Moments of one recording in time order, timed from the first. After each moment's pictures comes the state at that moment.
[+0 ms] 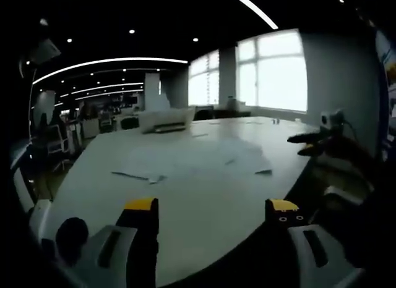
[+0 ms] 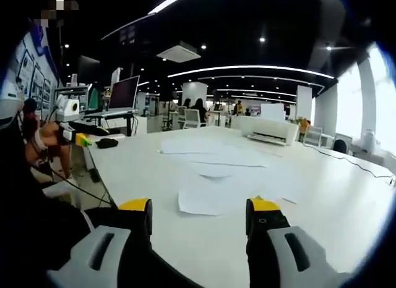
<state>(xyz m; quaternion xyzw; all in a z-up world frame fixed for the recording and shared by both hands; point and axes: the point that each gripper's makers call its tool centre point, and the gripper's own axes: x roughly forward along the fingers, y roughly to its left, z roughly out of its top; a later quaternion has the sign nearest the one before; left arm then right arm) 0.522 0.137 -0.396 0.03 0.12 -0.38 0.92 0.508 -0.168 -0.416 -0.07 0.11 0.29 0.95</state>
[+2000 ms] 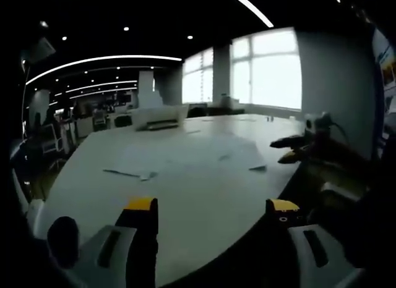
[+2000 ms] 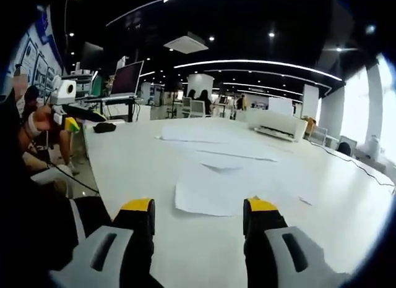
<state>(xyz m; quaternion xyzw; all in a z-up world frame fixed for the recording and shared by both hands) 0.520 0.126 -0.408 0.04 0.13 -0.39 0.91 0.537 -0.149 -0.450 -0.10 0.13 0.30 0.94</state>
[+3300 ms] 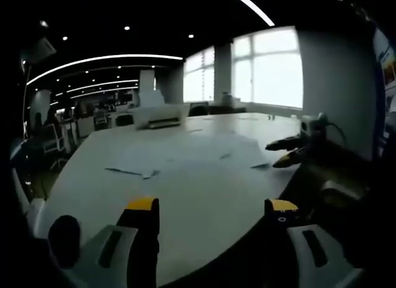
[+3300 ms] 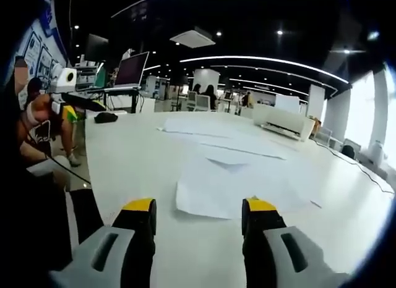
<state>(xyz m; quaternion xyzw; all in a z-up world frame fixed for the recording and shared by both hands) 0.522 0.130 -0.411 0.04 0.13 -0.39 0.91 0.551 -0.136 -0.469 -0.12 0.15 0.30 0.93</state>
